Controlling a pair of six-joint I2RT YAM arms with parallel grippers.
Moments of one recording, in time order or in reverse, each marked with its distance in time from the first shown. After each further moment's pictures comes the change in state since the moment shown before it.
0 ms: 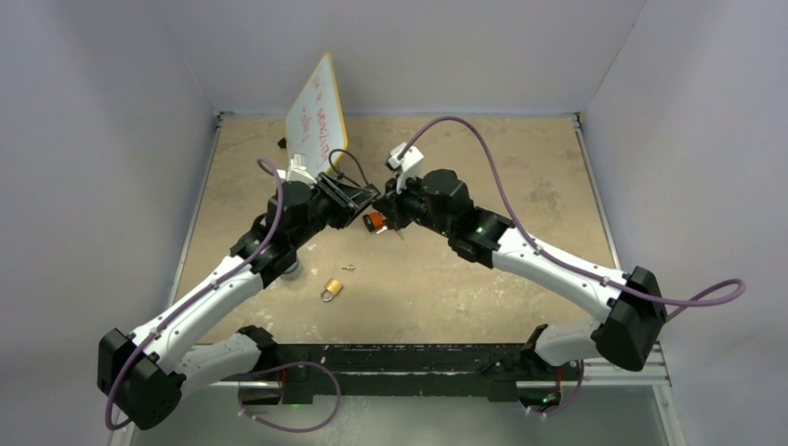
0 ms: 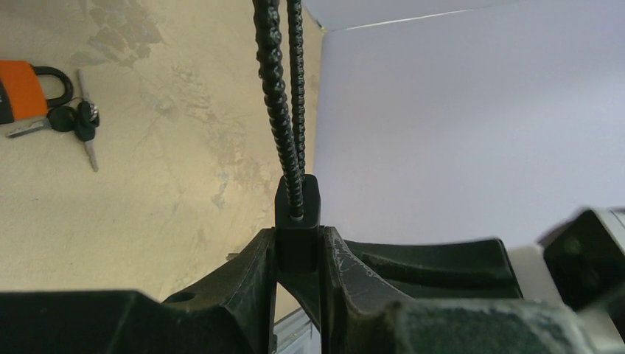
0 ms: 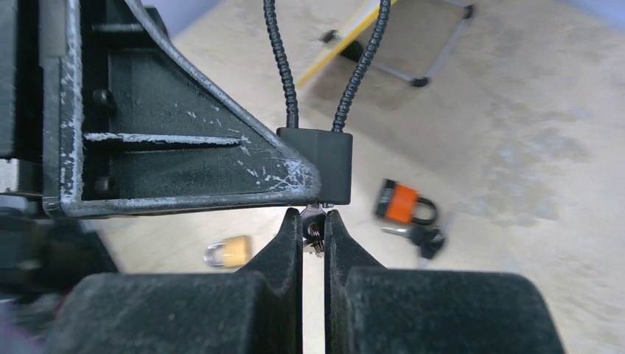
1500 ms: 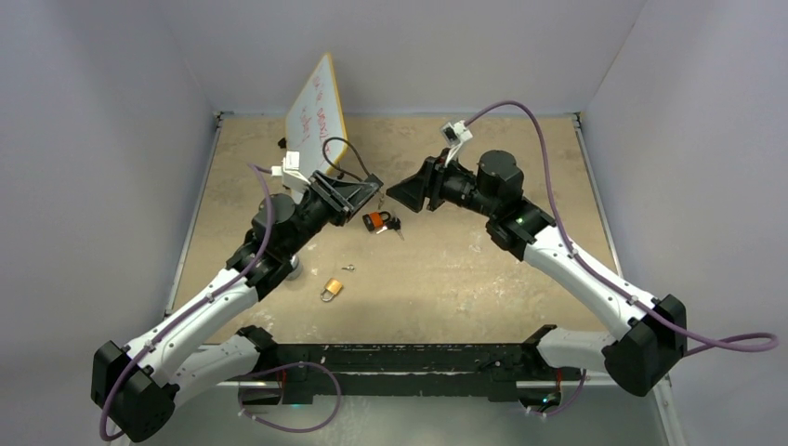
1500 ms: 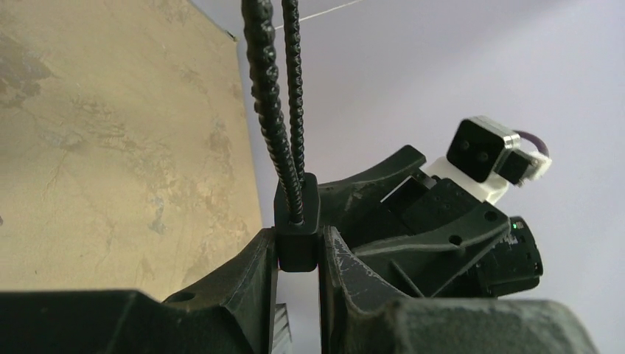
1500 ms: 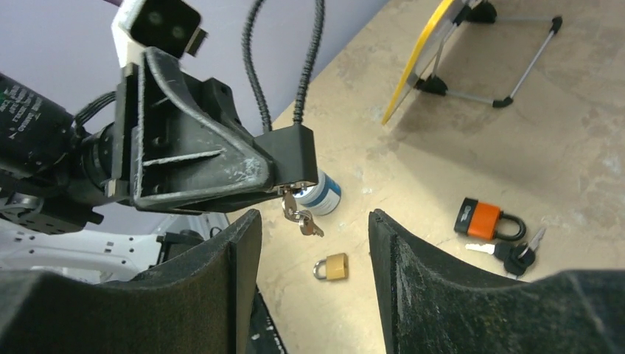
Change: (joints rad) left arm -0.006 -0.091 -0.112 0.286 0.039 0.018; right arm -0.276 -0.143 -0.072 0.140 -0.480 0.400
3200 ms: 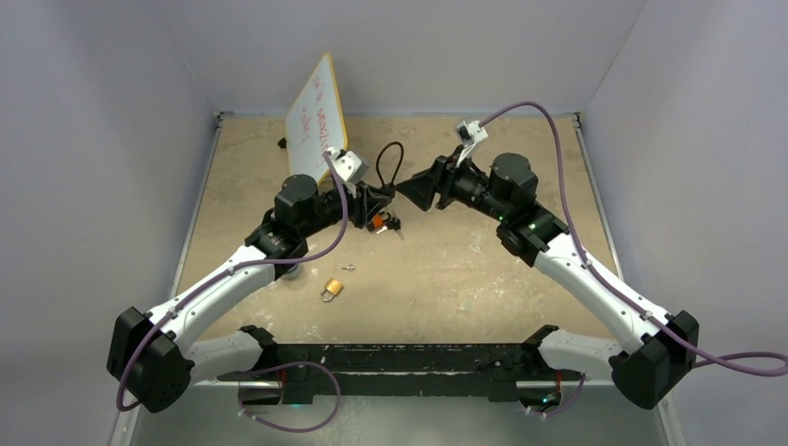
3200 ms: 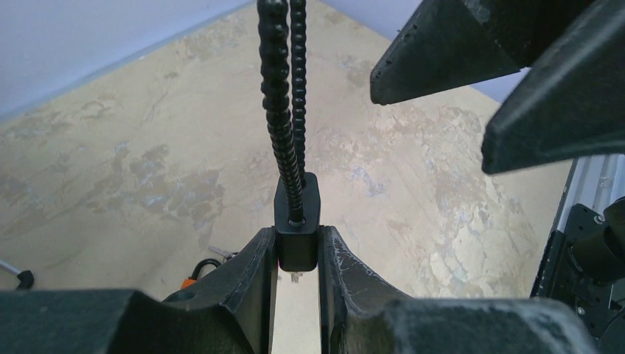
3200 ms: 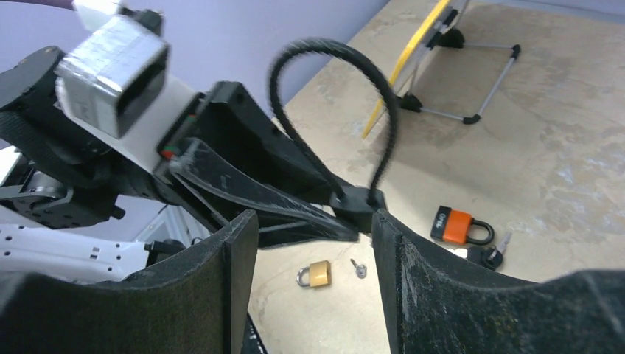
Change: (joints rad) left arm 0.006 0.188 0.104 -0.019 0.286 1.178; right arm -0.003 -0.071 -0.007 -0.052 0.070 -0.039
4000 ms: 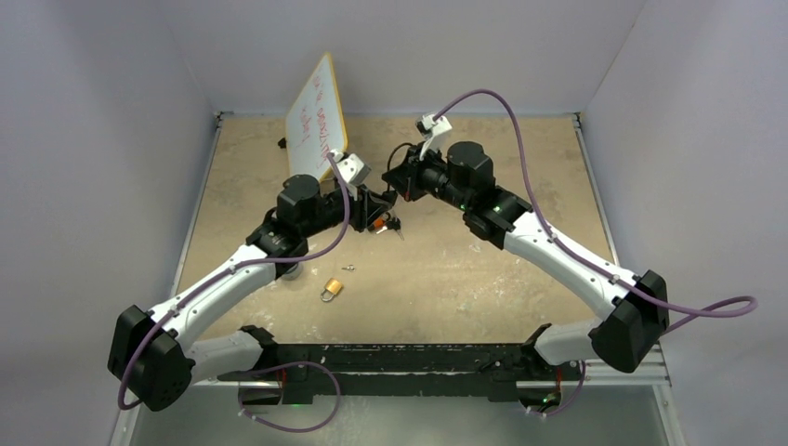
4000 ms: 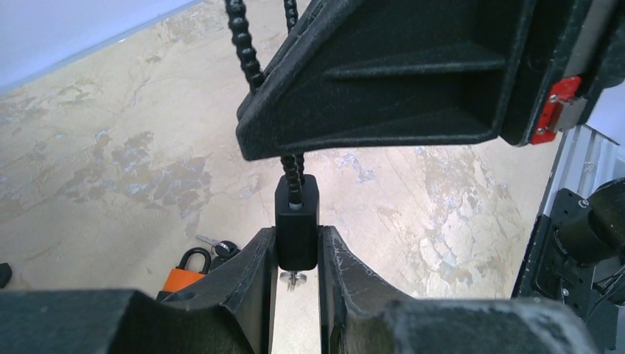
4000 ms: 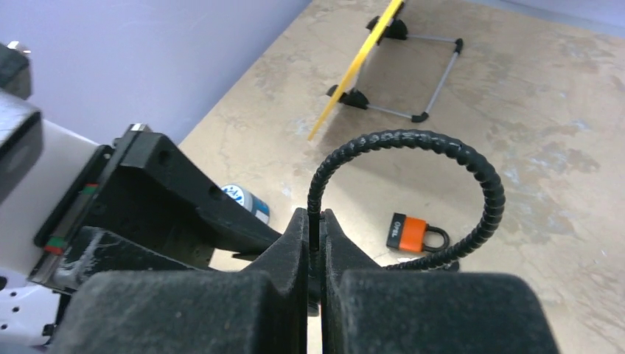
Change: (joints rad) left arm 0.001 0.011 0.000 -0.037 0.042 -0.006; right arm 0.107 0.213 0.164 -0.066 0.198 -0.127
